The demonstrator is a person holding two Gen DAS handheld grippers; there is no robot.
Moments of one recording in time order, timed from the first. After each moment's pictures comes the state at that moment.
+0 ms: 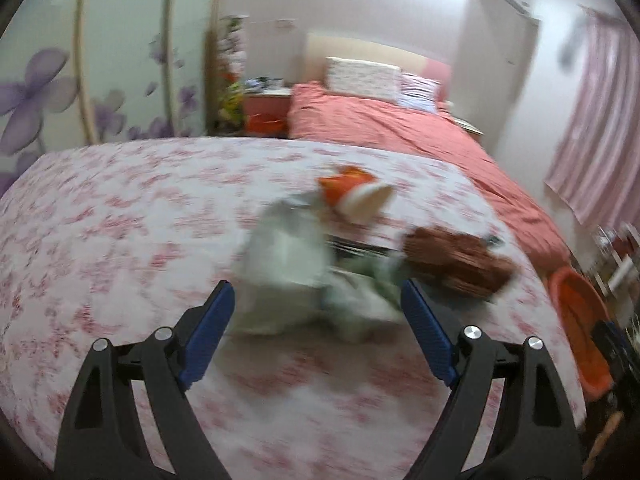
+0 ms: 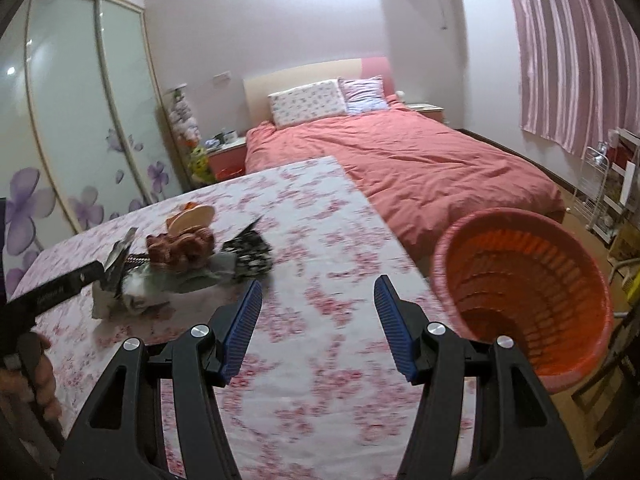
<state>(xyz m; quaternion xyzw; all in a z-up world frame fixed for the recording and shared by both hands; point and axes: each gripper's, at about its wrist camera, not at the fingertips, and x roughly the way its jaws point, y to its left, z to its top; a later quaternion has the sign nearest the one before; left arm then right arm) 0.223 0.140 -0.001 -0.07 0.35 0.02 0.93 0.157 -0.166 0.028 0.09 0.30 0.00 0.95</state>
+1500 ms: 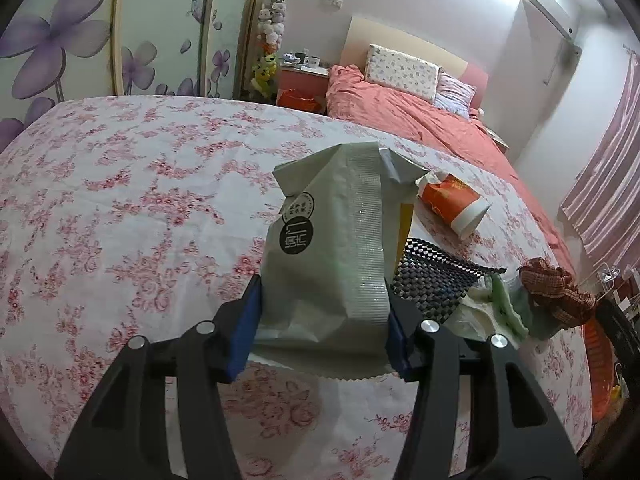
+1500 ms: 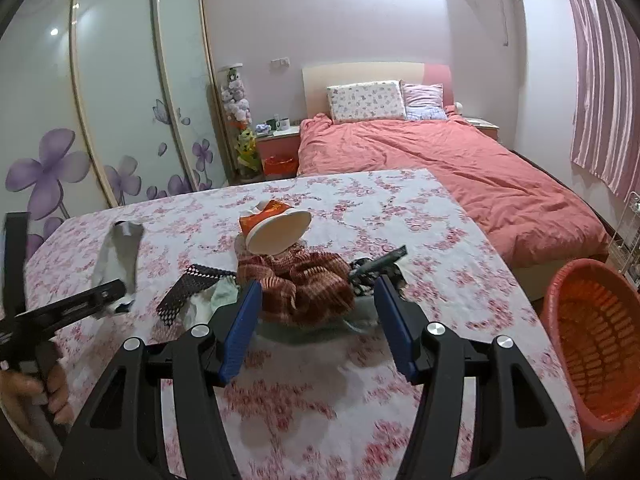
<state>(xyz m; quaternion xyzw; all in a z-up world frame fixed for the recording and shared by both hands) 0.245 0.243 -0.028 -0.13 0.38 0.04 0.91 0.225 -0.055 0.036 0.05 0.30 0.07 0.95</state>
